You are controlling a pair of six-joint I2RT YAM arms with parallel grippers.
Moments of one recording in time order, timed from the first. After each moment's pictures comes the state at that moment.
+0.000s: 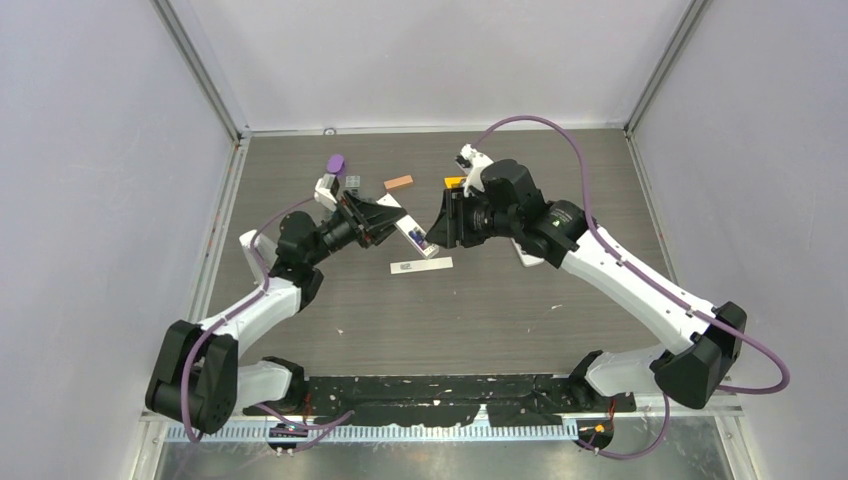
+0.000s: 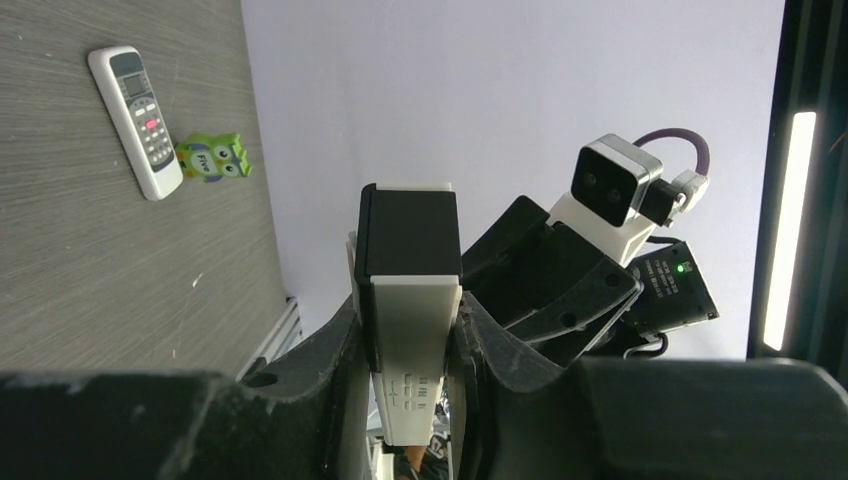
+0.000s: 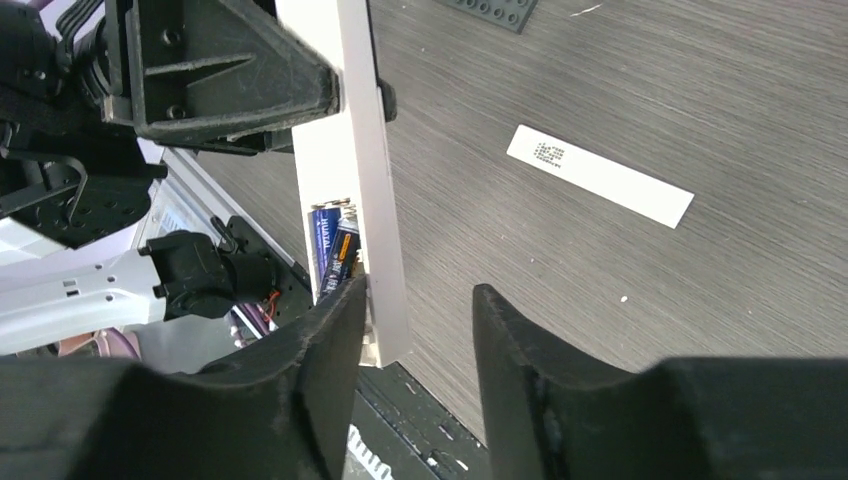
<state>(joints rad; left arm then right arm) -0.33 1.23 0.54 0.80 0.61 -1.57 0.75 1.32 1.32 -0.56 -0.20 0.52</state>
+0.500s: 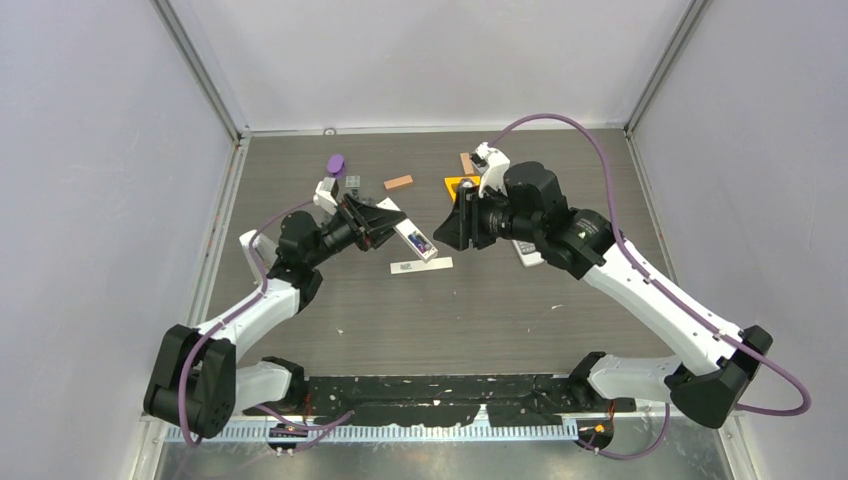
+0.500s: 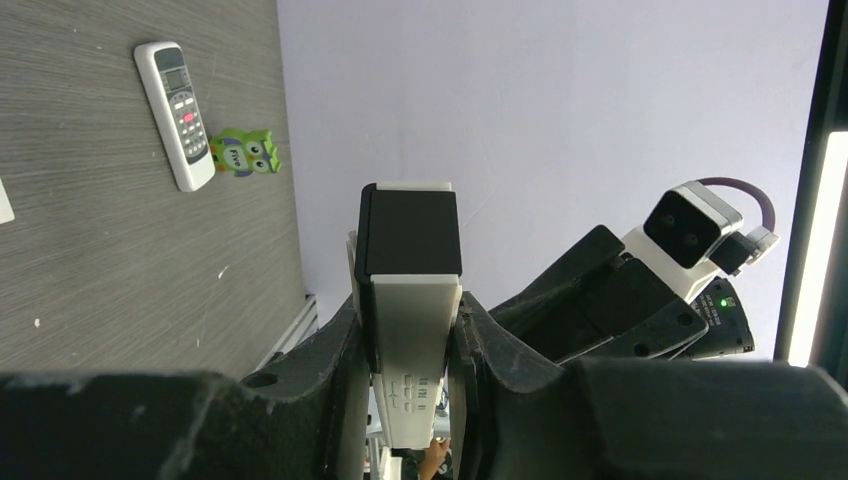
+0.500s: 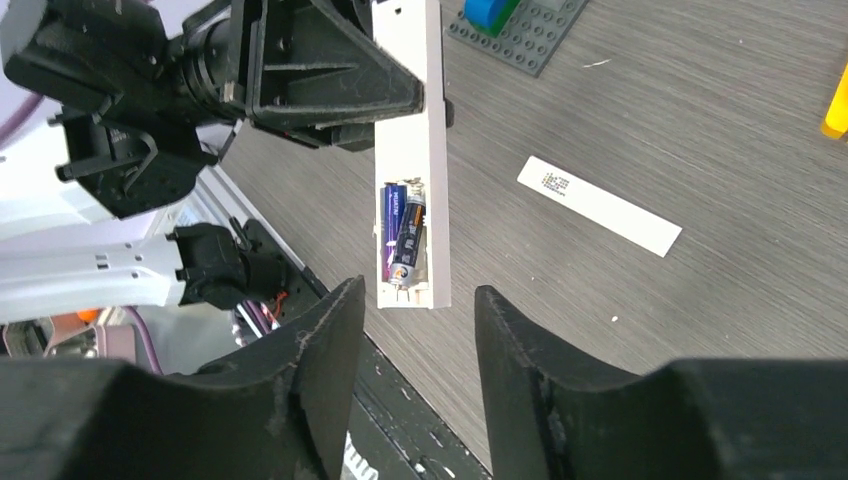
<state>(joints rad) -0.33 1.20 0.54 0.69 0.59 -1.52 0.74 1.20 1.29 -0.54 -0.21 0.46</state>
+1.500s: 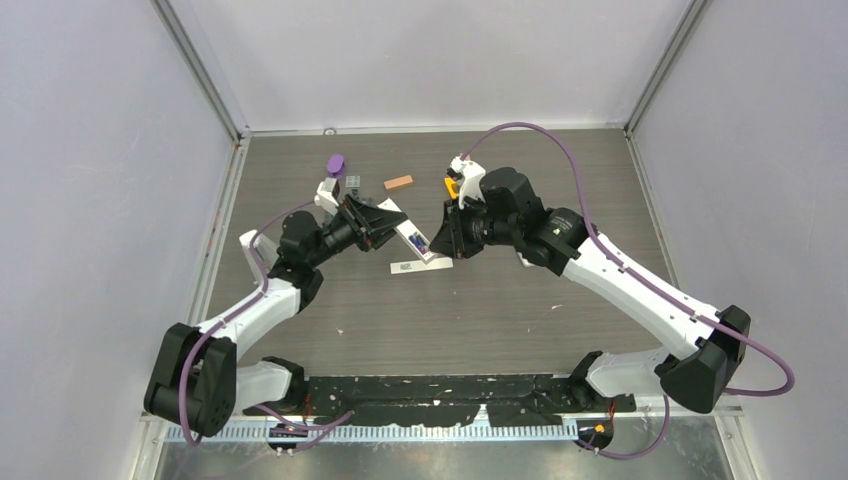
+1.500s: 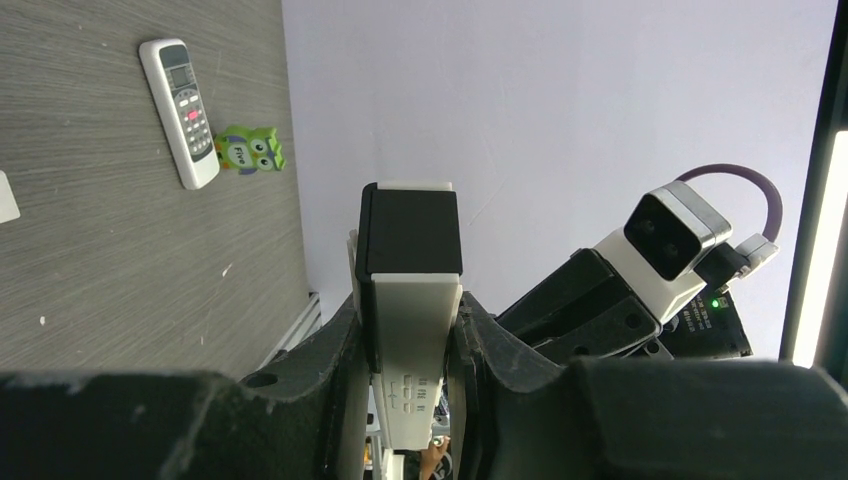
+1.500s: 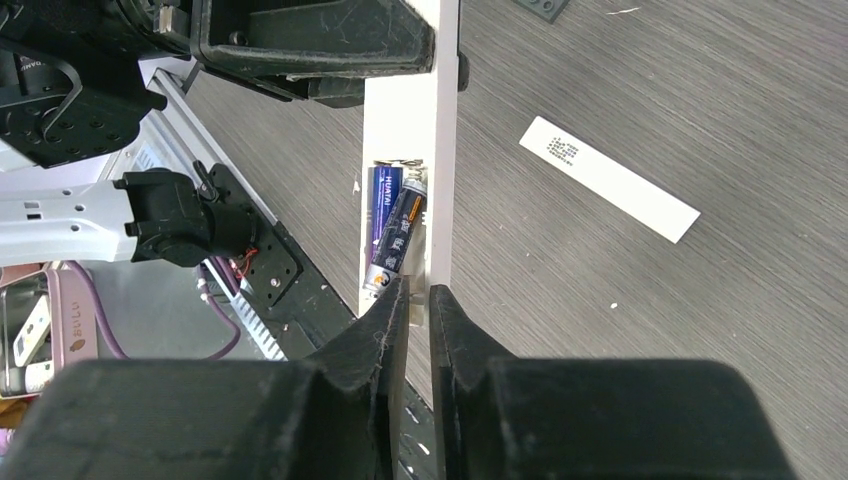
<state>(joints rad) -0.34 1.20 0.54 0.68 0.59 -1.52 0.79 1.28 1.27 -0.55 -0.25 0.39</state>
